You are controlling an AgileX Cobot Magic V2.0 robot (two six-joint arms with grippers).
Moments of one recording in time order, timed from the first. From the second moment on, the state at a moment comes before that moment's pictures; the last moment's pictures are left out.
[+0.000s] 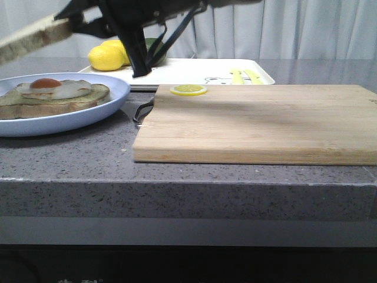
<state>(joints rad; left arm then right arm) -0.07 0.62 -0.79 0.07 0.57 -0.13 0.60 1.97 -1.49 1.79 0.50 -0.53</state>
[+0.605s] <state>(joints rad) -0.07 0.62 -0.79 0.07 0.57 -0.12 0.61 1.99 -1.49 1.79 0.45 -0.53</state>
